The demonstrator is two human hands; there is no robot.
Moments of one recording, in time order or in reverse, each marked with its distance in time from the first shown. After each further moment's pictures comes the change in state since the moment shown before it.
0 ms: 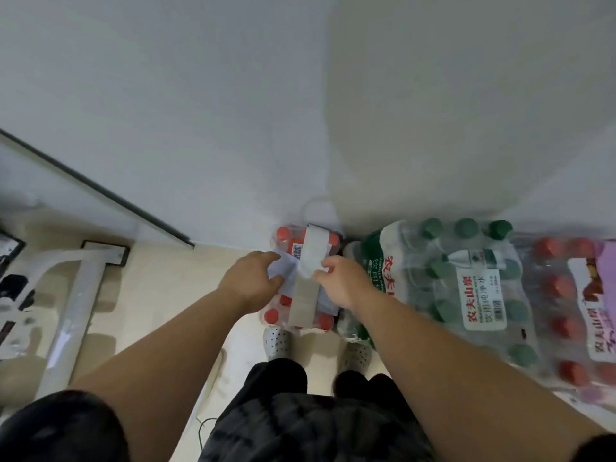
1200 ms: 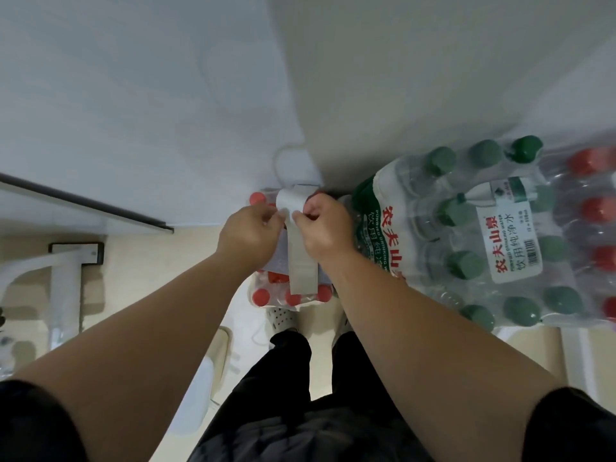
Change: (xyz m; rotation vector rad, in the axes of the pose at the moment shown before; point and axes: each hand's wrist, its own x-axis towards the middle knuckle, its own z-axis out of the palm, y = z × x) left_hand 0.039 0.040 0.016 -0.272 0.128 -0.029; right_hand 0.060 0.010 0.033 0.350 0.479 -0.160
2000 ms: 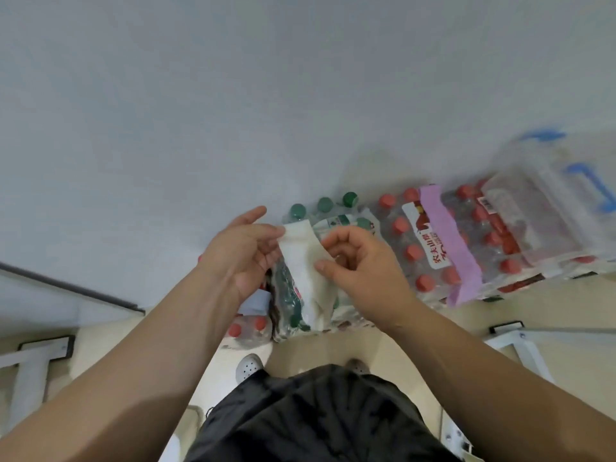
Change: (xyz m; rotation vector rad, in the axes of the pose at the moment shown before) left_hand -0.156 0.201 -0.013 -1.176 -0.206 -0.149; right_hand -0.183 -0.028 -0.275 0.369 -0.022 -0.271
